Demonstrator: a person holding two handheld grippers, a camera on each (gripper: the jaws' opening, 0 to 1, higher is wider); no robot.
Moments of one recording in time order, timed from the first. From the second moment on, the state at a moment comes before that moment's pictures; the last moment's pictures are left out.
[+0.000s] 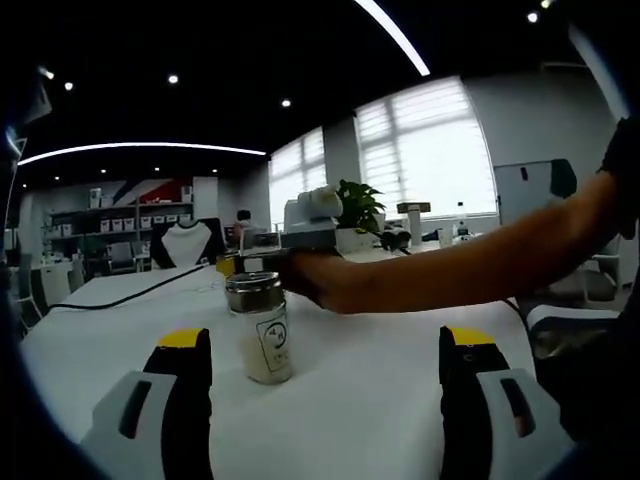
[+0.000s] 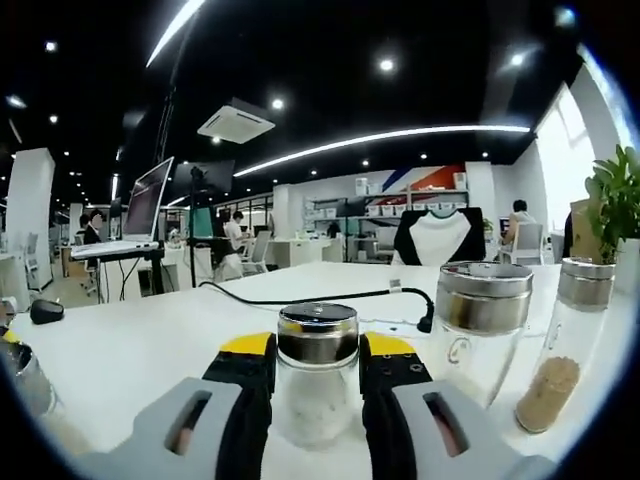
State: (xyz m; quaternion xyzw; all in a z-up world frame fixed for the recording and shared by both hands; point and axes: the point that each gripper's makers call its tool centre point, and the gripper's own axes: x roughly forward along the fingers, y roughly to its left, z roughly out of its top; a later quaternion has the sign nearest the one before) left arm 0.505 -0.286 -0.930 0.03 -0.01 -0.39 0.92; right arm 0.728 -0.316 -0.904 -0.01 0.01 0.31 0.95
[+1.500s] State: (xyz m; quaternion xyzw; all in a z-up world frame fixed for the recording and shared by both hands) left arm 0.504 -0.279 -0.918 0.07 -0.05 -0.35 0.93; right arm 0.560 -0.390 -0.908 -0.04 0.00 0.39 0.92
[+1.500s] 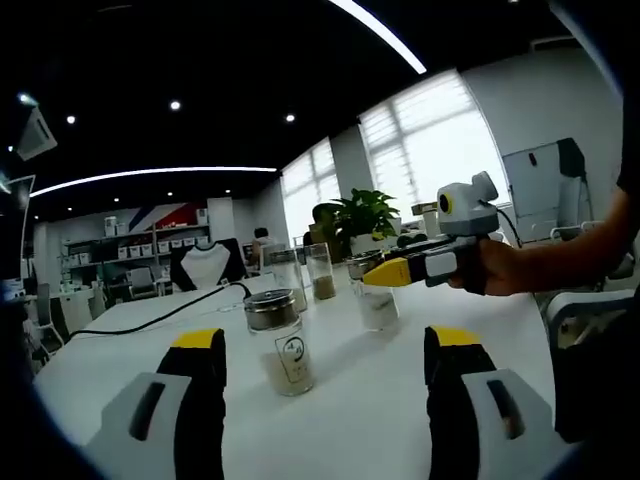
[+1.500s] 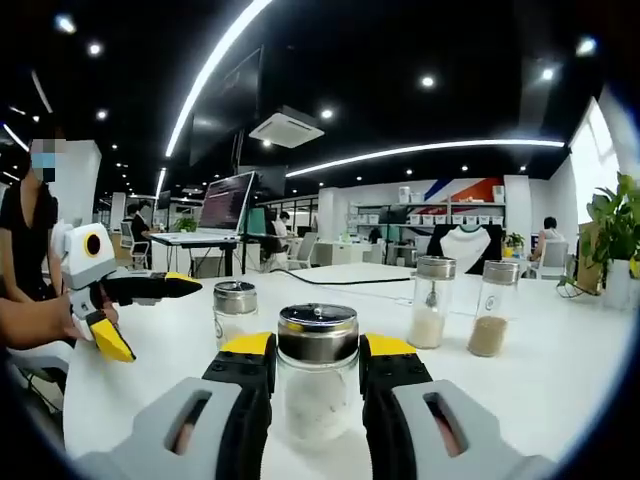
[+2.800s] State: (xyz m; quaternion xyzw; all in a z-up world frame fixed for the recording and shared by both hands) left arm 0.536 -0.407 -0.942 0.09 0.00 -0.40 0.91; right arm 0.532 -0.397 -0.900 0.01 -0.05 0.40 0.92
